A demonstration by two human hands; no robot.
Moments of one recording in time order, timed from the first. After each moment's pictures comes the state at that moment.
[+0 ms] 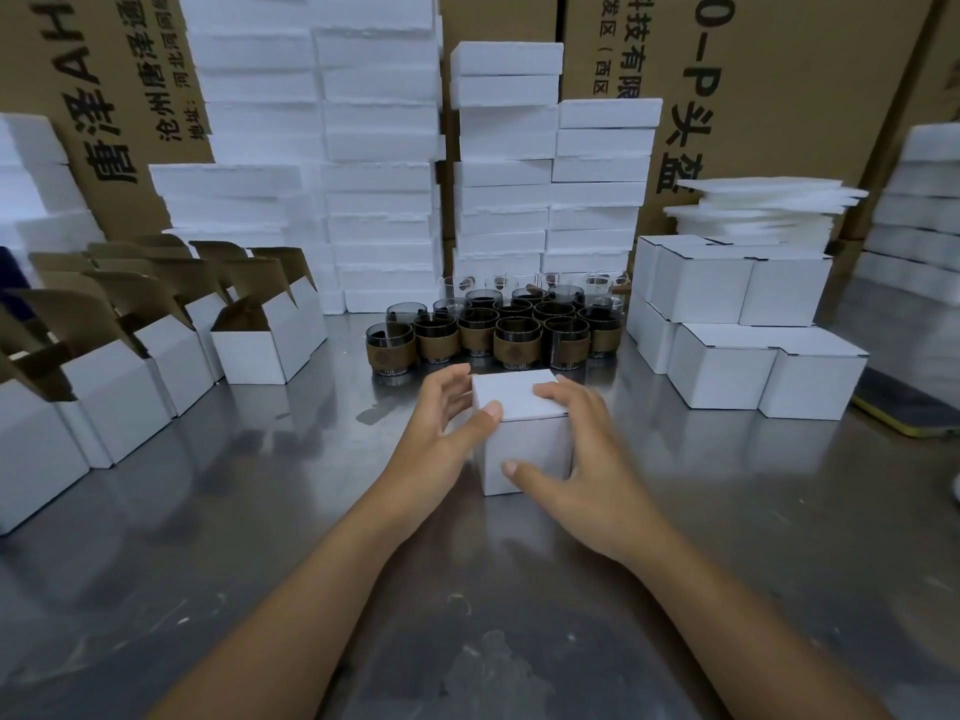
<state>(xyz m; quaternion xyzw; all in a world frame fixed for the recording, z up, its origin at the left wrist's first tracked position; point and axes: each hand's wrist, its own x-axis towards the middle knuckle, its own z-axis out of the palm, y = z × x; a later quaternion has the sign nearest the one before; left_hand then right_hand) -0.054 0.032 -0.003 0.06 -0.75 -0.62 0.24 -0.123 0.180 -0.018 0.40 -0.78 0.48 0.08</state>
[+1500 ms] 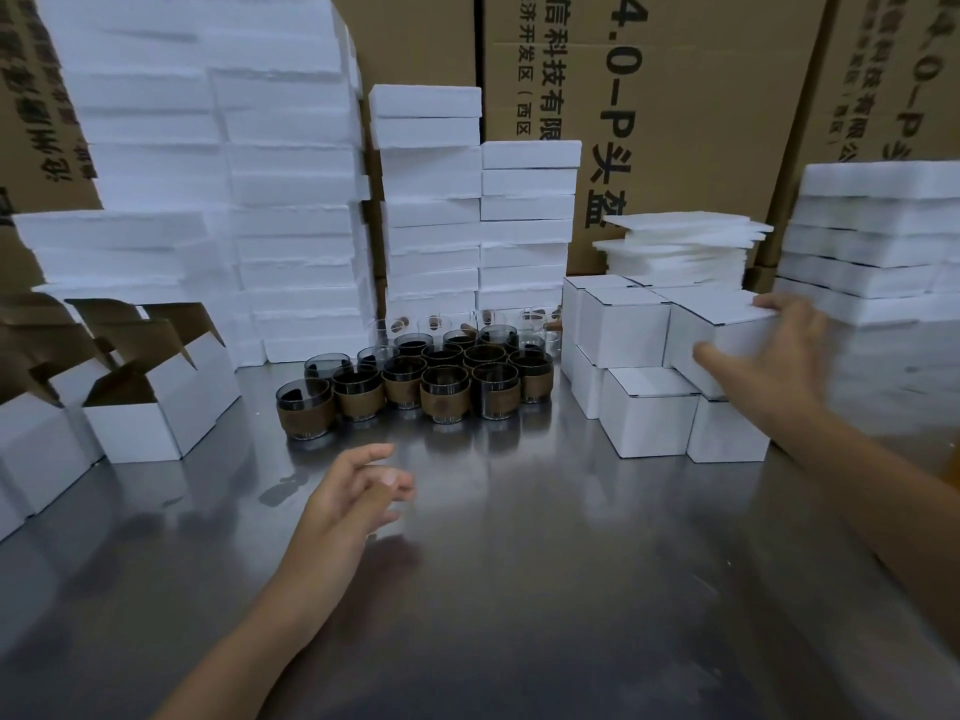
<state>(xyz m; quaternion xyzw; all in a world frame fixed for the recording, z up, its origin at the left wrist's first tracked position) -0.075 0.021 -0.016 0.05 -0.72 -0.63 0.27 -0.307 0.313 0.060 0.10 -0.81 0.48 0.33</state>
